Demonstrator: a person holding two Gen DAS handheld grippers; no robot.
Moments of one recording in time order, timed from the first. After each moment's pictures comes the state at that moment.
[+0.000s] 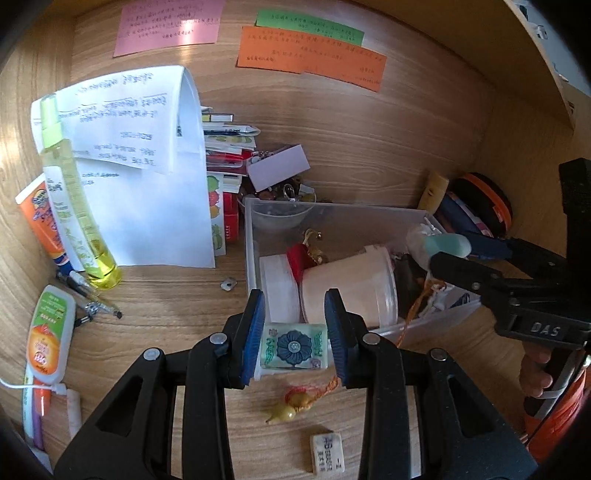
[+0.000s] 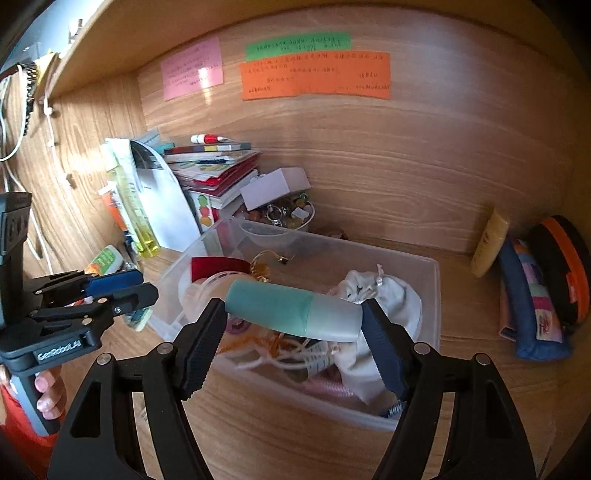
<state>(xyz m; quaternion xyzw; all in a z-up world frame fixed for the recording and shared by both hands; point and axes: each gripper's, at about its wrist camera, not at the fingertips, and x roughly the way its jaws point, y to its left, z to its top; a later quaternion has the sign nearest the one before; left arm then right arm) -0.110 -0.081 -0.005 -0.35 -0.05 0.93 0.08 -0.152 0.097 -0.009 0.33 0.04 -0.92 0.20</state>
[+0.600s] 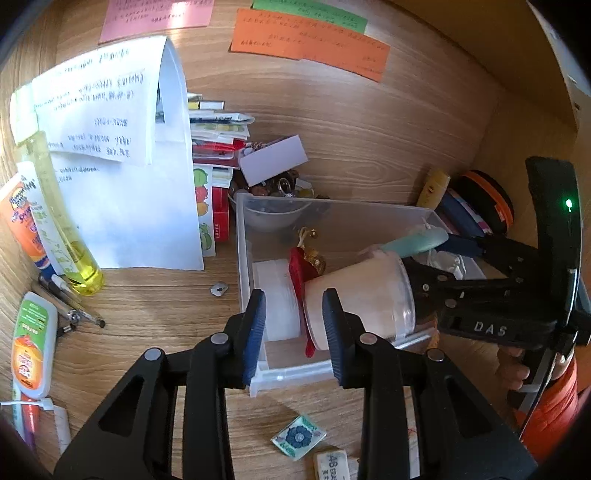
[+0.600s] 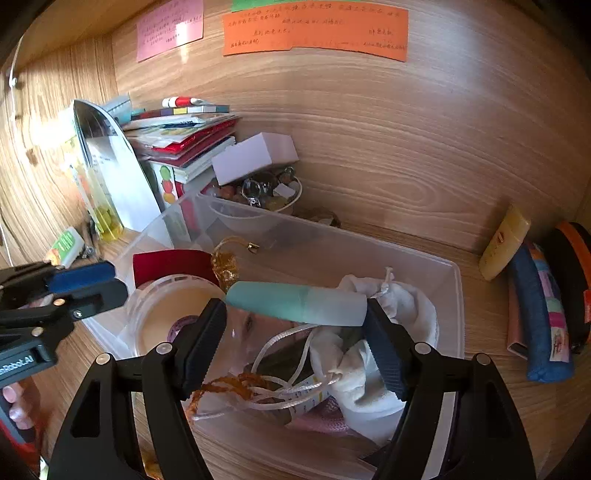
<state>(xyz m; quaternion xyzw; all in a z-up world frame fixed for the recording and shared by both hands) -0.127 -0.084 -0.013 -0.36 -0.06 0.93 0.09 -0.197 0.084 -0.037 0.37 0.08 -0.91 0.17</state>
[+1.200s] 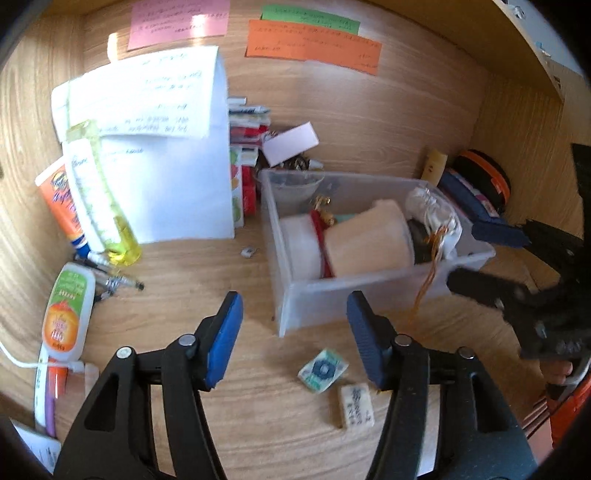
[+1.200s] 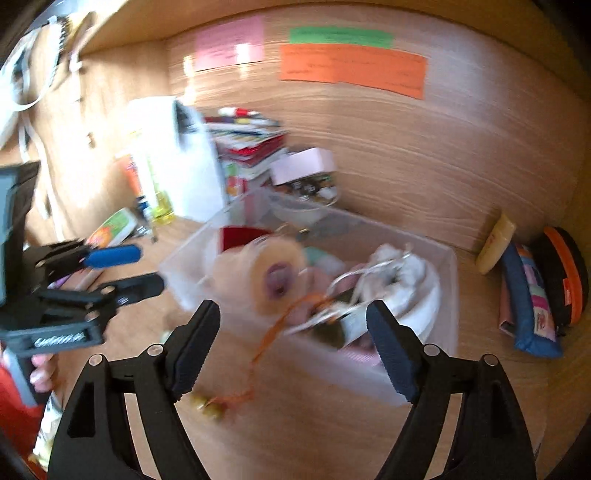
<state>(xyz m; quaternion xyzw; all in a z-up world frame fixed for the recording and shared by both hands) -0.069 -0.095 -0.016 -0.37 -0.03 0.93 0.07 -0.116 0.075 -0.016 0.34 0.09 -0.91 0.22</state>
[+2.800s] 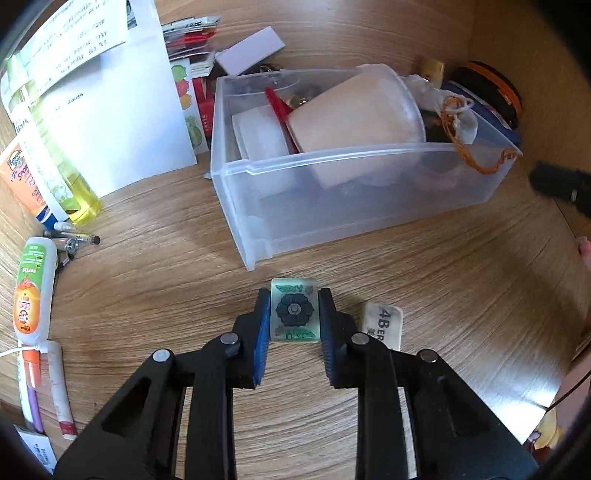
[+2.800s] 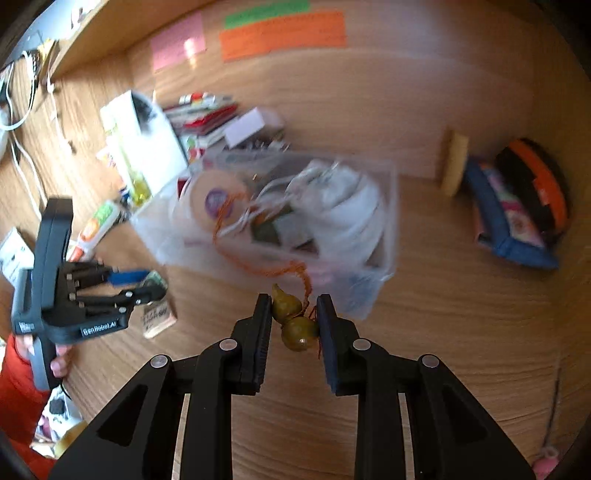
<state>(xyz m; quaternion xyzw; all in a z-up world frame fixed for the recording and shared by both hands) -0.078 -0.060 -0.080 -0.46 0.05 0.88 0.08 -0.083 0.158 -0.040 0.38 0.02 -0.91 0.18</state>
